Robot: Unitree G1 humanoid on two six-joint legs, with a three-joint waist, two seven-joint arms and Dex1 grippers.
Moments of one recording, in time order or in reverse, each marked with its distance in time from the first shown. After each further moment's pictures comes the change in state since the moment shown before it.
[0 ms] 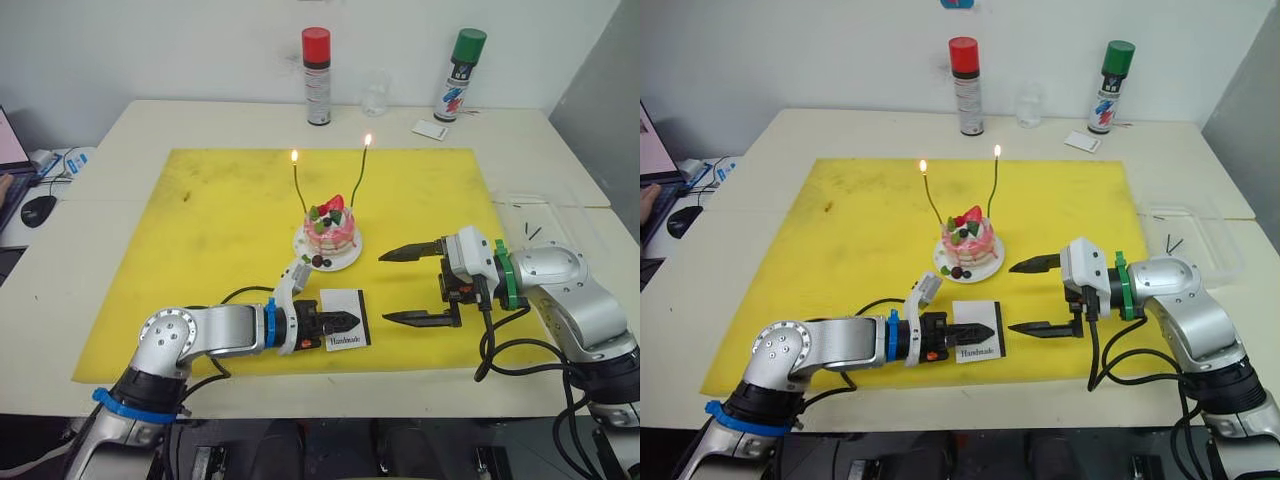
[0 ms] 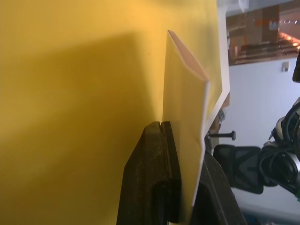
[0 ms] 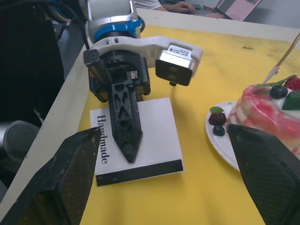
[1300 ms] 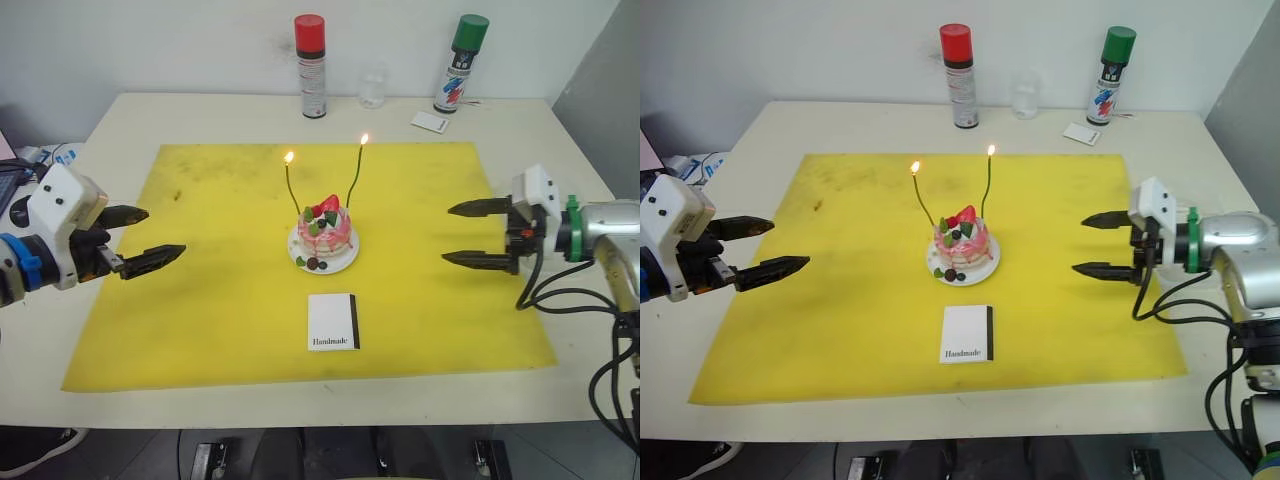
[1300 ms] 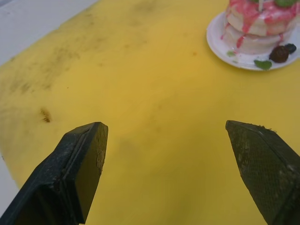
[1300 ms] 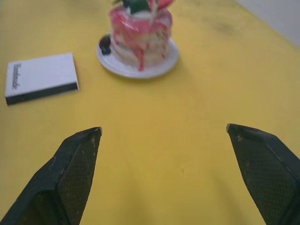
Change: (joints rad) left arm 0.413 0.696 0.579 -0.068 1.223 -0.690 -1.209; right arm -0.212 -0.224 -0.117 0.456 -0.025 0.029 0.128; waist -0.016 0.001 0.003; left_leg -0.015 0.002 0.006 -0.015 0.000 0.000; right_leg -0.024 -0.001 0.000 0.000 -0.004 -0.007
